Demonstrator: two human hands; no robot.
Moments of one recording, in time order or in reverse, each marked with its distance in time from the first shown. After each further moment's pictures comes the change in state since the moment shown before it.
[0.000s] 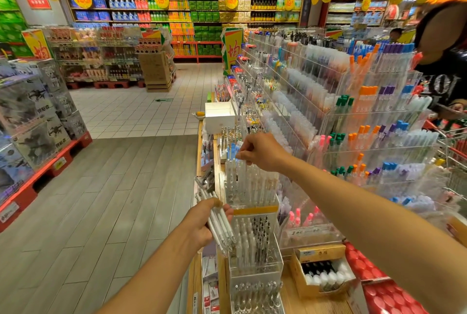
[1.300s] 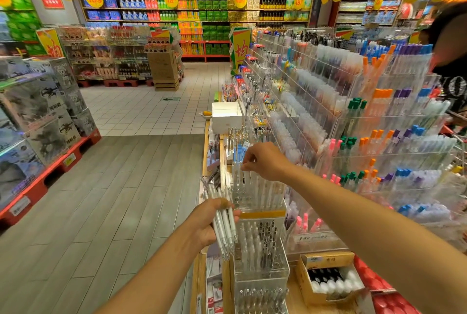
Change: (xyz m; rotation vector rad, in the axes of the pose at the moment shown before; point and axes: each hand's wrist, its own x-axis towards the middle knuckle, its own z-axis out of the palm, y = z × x) left_hand 0.001 0.009 -0.002 0.104 -0.074 0.006; right_hand 0.010 0.006 0.019 -0.142 -0.053 -0.007
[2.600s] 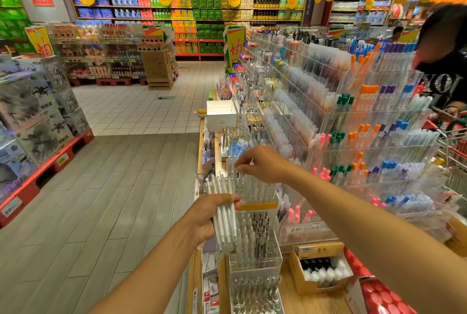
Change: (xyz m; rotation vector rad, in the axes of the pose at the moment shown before) left_hand -0.020 -0.008 0.010 0.021 -0.155 0.073; right_hand -0.041 -0.013 -0.014 0.028 -0.111 -0.109
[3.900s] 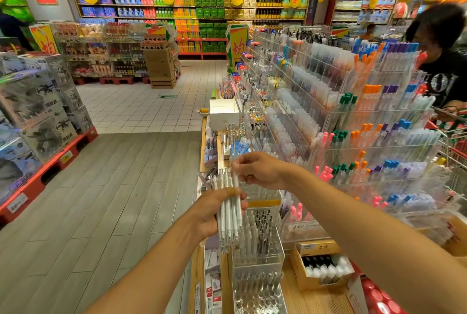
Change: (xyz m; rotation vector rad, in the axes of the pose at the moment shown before) left_hand -0.014 0.004 0.004 0.070 -0.063 -0.004; right_hand -0.002 -0.010 0.020 0.938 -0.208 0.234
